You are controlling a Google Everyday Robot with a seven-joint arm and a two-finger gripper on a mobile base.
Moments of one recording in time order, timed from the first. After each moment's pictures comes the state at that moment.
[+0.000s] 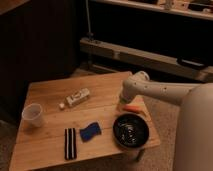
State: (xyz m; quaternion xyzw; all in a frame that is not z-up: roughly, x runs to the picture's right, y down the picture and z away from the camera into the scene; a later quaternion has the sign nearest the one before) arm 0.102 0.079 0.889 -0.24 -0.03 0.30 0.92
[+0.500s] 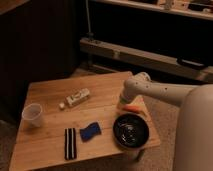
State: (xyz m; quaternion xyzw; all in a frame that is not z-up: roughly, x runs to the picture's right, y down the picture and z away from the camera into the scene) arm 0.102 0.087 0.899 -0.25 -0.03 0.30 0.92
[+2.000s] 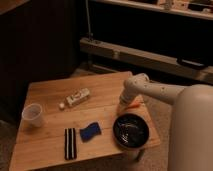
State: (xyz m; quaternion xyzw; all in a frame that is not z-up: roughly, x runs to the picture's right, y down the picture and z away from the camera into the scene) arm 0.102 0.100 0.911 -0.29 -0.04 0.28 0.92
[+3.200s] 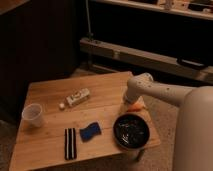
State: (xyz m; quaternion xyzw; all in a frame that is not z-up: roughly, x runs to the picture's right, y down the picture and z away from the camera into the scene) arm 0.127 0.102 0.904 -0.28 -0.02 0.25 0.93
